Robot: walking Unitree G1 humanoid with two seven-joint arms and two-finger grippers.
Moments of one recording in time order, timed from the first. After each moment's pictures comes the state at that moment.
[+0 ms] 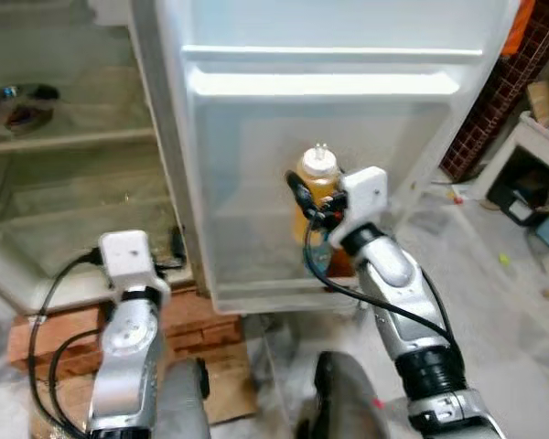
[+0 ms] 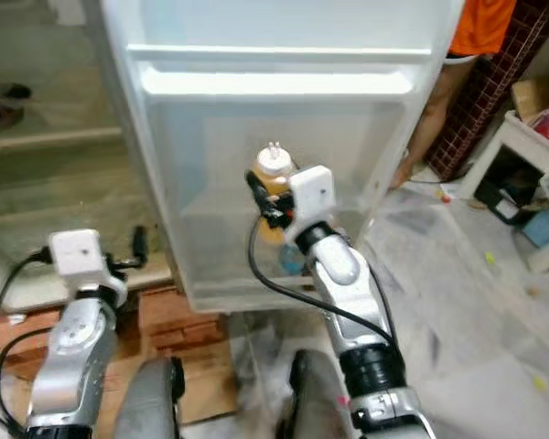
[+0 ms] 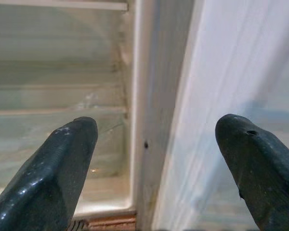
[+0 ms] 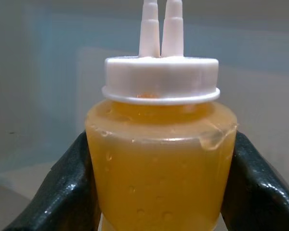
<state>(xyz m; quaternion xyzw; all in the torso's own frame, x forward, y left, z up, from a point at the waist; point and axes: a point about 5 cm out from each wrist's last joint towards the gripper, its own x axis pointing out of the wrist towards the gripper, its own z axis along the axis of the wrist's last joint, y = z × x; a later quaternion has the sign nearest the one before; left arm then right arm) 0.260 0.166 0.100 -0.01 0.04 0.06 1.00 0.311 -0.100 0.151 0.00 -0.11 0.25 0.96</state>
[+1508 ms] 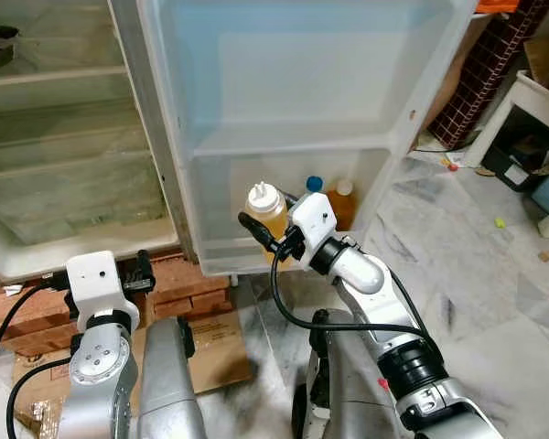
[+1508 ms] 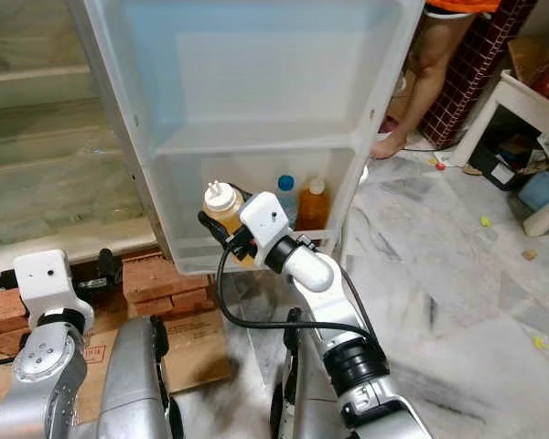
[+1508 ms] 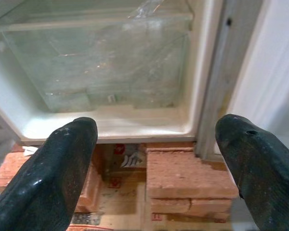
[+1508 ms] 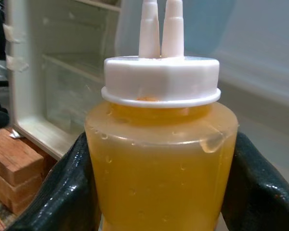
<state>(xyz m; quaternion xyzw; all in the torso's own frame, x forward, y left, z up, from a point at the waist) 0.222 0.204 0.096 0.03 0.10 0.16 0.98 0.304 -0.053 0.132 -0.09 -0.12 0.40 0.90</state>
